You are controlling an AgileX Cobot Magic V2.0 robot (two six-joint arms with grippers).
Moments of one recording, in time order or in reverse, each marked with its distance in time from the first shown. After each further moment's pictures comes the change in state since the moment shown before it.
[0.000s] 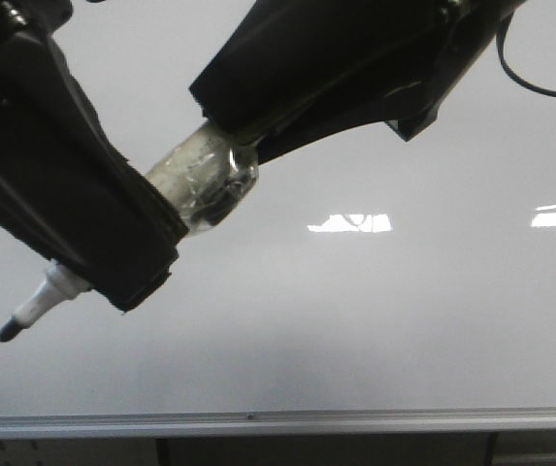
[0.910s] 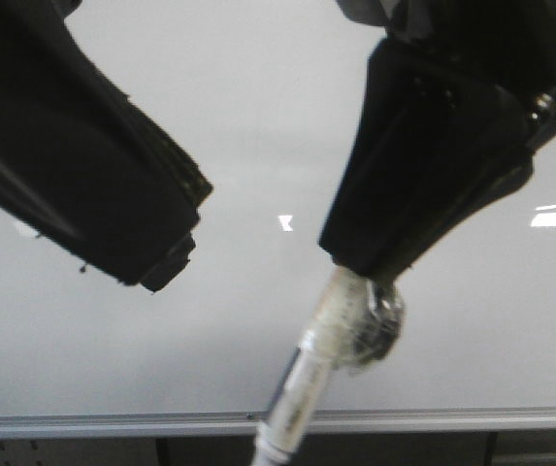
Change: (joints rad) left arm 0.000 0.000 0.000 -0.038 -0.002 0.000; right arm 0.002 0.000 0.000 -0.350 0.002 0.242
